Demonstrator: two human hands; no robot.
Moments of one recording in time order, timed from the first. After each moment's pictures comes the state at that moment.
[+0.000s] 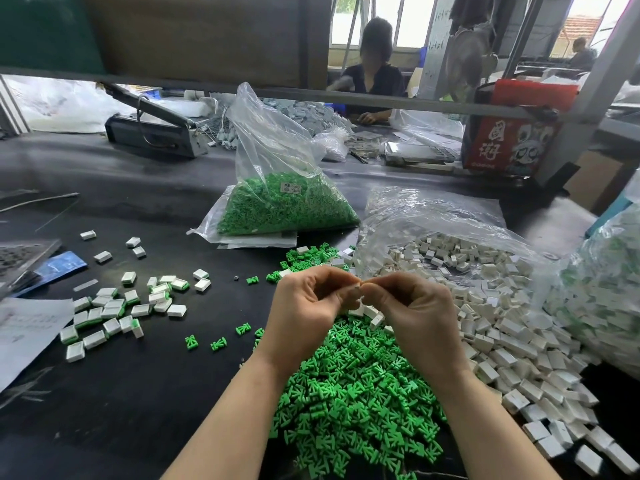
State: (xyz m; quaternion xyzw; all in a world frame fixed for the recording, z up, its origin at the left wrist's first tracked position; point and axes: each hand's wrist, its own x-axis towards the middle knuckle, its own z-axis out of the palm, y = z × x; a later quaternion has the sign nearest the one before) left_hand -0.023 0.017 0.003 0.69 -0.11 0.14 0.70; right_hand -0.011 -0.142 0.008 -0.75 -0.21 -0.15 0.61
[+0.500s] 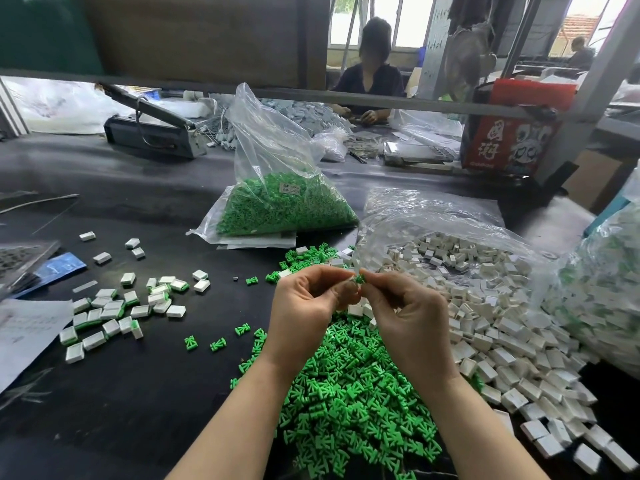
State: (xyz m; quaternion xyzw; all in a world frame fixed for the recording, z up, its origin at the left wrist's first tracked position) left_hand -0.025 0.010 0.002 0.63 -0.07 0.15 0.76; right_hand -0.014 -0.131 0.002 -0.78 -0.21 -0.28 0.52
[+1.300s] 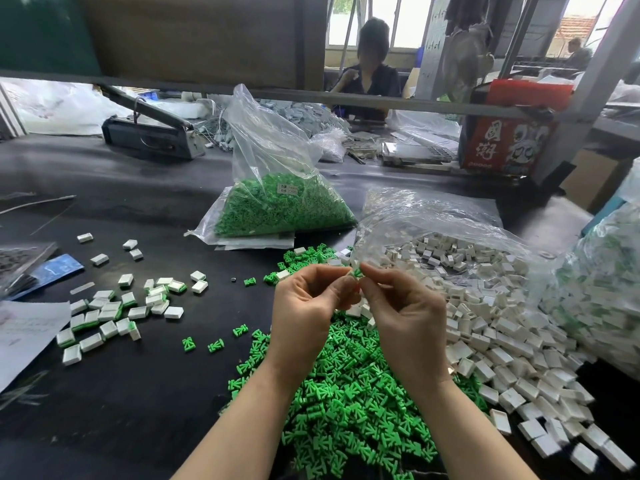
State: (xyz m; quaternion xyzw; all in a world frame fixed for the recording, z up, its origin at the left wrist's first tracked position) left_hand -0.025 0.001 0.002 0.57 -0.04 0.16 0.81; right_hand -0.017 -0.122 0.001 -0.68 -0.19 -0.24 0.66
